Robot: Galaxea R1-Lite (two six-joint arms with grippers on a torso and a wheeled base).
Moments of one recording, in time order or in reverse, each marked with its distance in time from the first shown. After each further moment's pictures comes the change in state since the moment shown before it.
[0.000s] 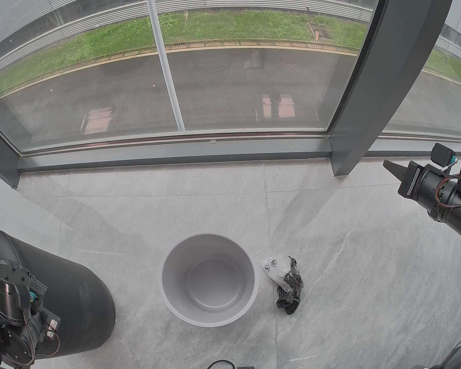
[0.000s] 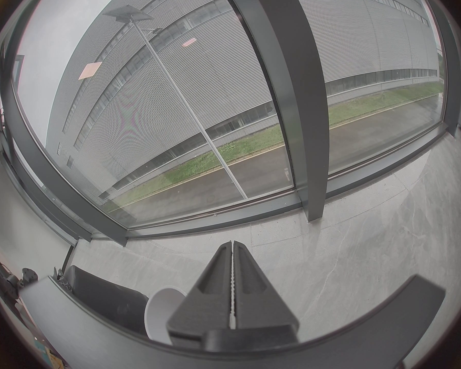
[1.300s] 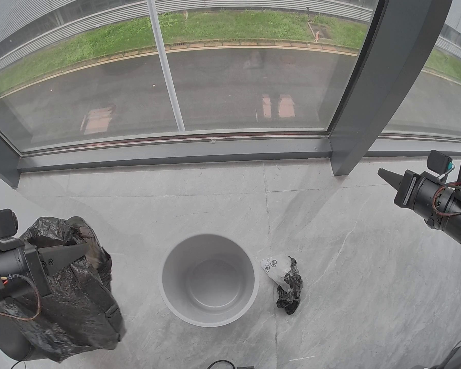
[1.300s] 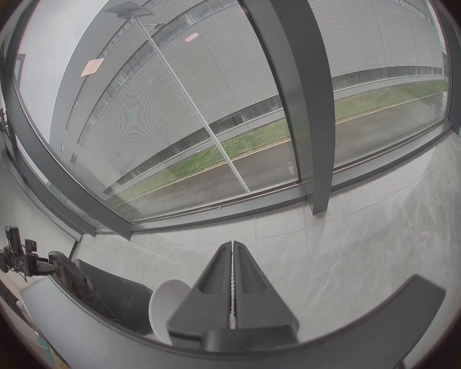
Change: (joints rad) left arm 0.059 -0.139 -0.336 0.013 -1.085 -0.668; right arm 0.037 -0.004 0.029 0.000 0.000 -0.002
